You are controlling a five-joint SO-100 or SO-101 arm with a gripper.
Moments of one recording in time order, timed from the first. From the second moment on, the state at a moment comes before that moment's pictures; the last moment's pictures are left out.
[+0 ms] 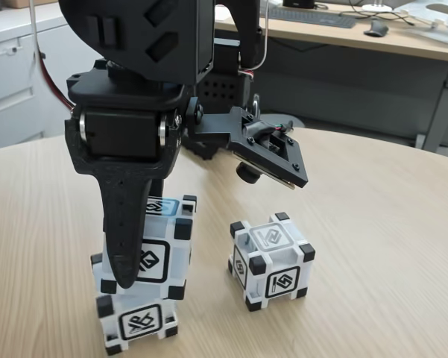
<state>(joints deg) 23.6 74.3 74.4 93.8 -5.8</state>
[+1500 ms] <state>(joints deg) 24.5 82.2 76.1 102.0 -7.9</state>
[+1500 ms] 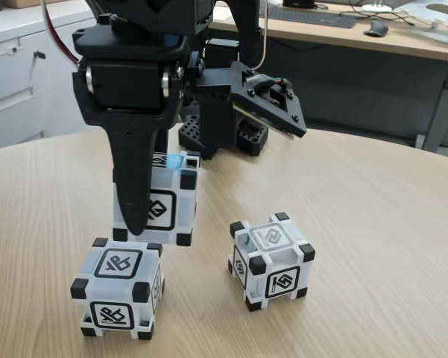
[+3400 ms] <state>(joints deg) 29.8 79.5 76.2 94.7 -16.3</state>
